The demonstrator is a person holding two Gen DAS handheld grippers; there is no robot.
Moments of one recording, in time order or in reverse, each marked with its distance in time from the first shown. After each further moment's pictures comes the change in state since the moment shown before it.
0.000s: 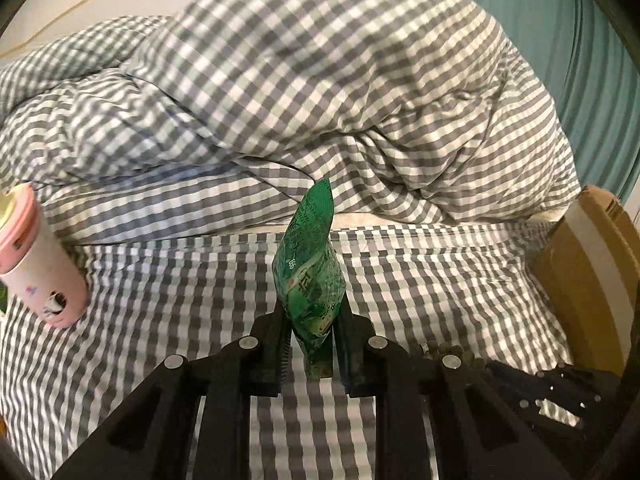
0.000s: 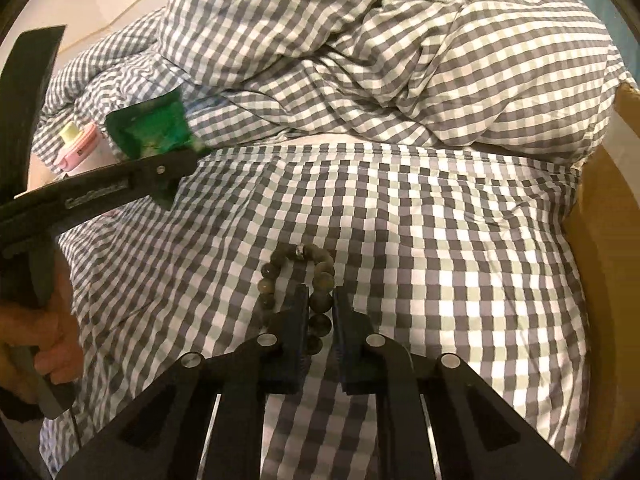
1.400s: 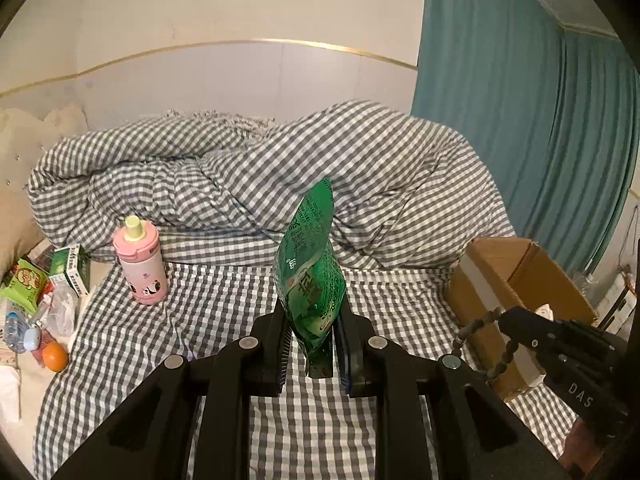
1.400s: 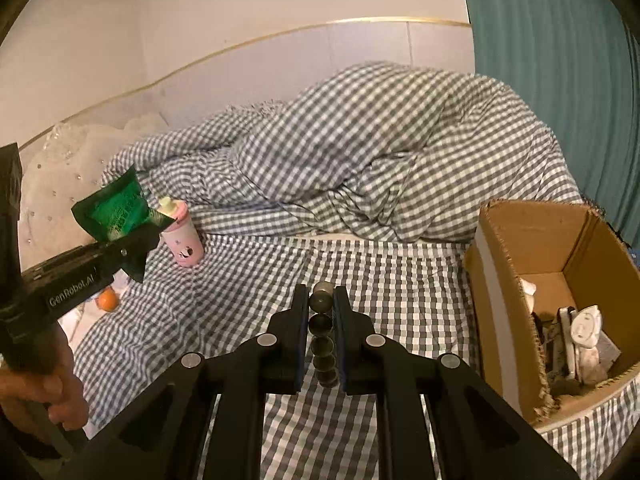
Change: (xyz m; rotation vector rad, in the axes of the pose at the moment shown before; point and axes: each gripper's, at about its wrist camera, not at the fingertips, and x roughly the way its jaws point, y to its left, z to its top) left arm -0.234 -0.053 -0.041 -0.050 -0.256 0.035; right arm -0.222 0.025 -0.021 -0.039 -0.285 0.023
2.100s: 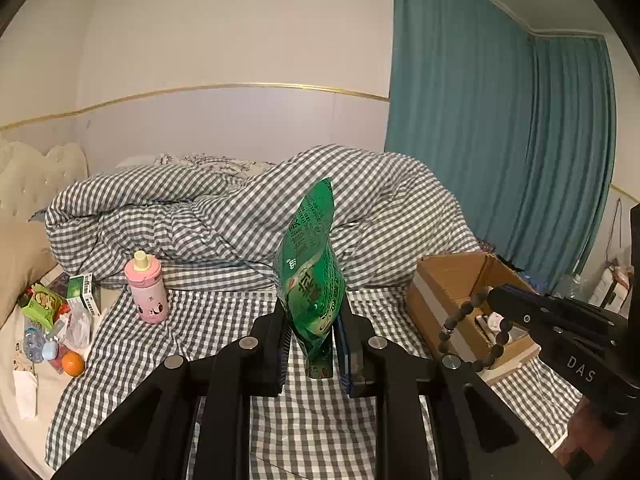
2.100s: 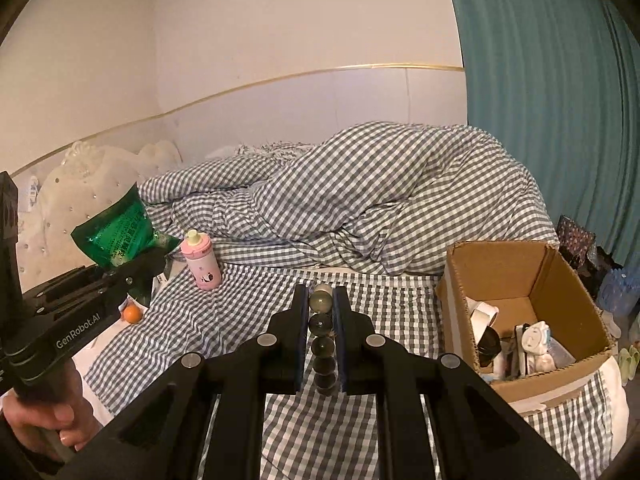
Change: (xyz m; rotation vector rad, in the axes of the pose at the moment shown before) left arm -0.092 -0.048 -0.004 0.058 -0.111 -0.030; right arm -0.102 0.014 0.003 -0.023 -0.123 -0.006
